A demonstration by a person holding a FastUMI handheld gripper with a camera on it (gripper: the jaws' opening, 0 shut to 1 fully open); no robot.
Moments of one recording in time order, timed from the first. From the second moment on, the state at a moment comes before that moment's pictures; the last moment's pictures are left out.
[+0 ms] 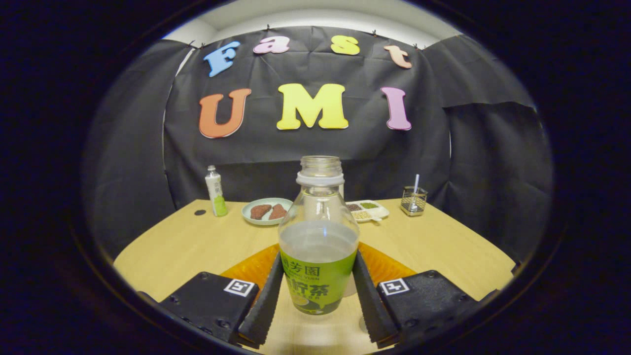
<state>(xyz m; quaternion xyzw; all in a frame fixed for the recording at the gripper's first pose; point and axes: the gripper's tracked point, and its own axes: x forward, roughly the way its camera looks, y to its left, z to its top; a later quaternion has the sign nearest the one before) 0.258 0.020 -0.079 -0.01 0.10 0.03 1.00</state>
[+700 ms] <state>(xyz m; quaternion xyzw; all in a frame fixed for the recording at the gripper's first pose) 0.332 0.003 -0.082 -0.03 0.07 0.00 1.00</state>
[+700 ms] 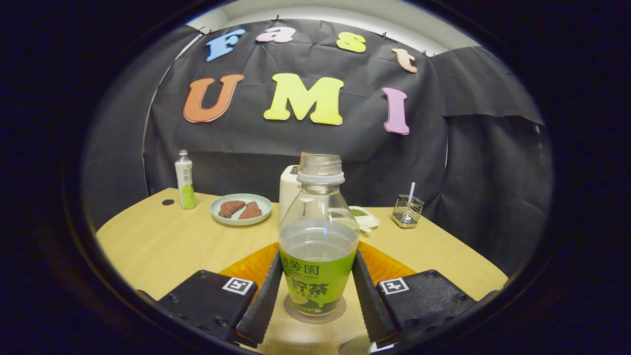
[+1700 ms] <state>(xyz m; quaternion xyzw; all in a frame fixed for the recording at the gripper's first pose) 0.326 -0.004 -0.109 0.01 0.08 0.00 1.00</state>
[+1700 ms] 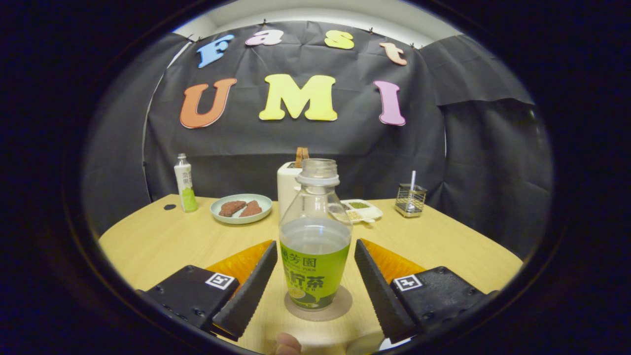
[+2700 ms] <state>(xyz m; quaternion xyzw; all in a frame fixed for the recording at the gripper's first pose) 0.147 -0.014 -0.027 -0.06 0.01 -0.02 1.00</state>
